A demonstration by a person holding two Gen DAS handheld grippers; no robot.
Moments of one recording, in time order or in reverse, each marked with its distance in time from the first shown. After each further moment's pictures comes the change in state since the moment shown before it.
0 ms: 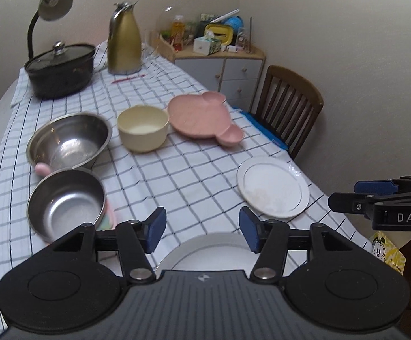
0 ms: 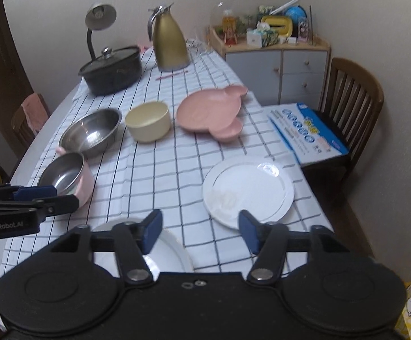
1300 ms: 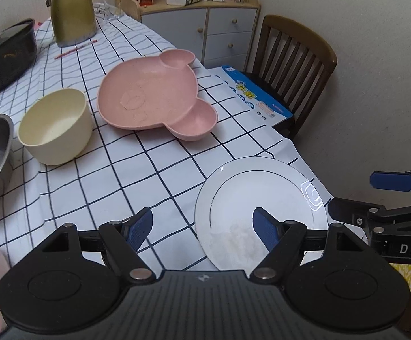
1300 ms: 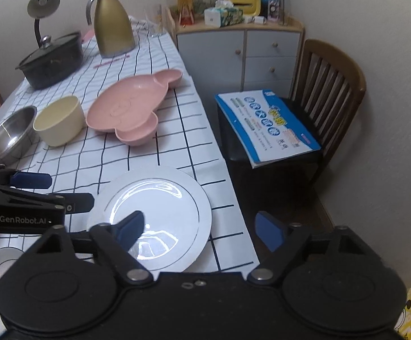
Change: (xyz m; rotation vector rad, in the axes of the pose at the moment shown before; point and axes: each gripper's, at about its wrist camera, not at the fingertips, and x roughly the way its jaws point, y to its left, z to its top) left arm 0.195 -0.074 0.051 0.041 0.212 0.024; right arm 0.113 -0.114 0.034 0.001 0.088 -0.093
